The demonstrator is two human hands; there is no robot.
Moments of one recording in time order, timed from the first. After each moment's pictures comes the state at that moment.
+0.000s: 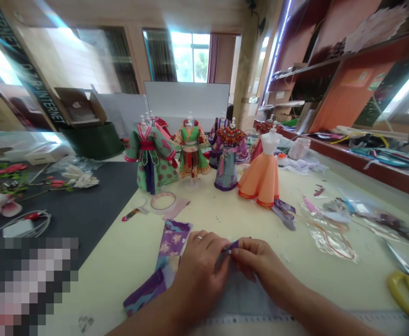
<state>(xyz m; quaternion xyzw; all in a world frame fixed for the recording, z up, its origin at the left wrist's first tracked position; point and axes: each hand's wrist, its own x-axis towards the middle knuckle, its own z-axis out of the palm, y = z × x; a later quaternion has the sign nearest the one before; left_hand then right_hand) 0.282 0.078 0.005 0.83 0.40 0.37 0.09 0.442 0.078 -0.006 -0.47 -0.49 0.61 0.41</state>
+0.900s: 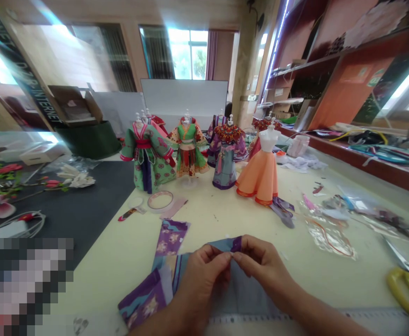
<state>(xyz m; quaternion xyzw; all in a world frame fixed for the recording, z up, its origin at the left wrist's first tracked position) 0.306 0.068 0.000 0.35 0.45 0.42 0.71 0.447 0.072 -0.010 -0.44 -0.60 0.49 0.45</state>
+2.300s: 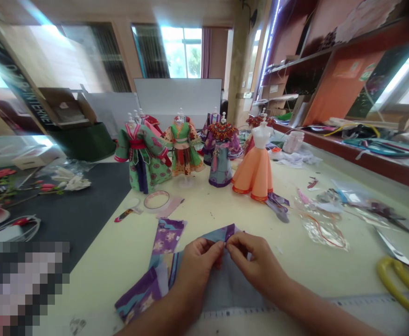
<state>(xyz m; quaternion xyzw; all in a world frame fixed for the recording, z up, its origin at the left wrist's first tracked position) 0.309 0.079 0.006 0.42 0.53 0.41 0.61 0.449 0.073 -0.014 -0.51 -0.72 0.26 0.39</state>
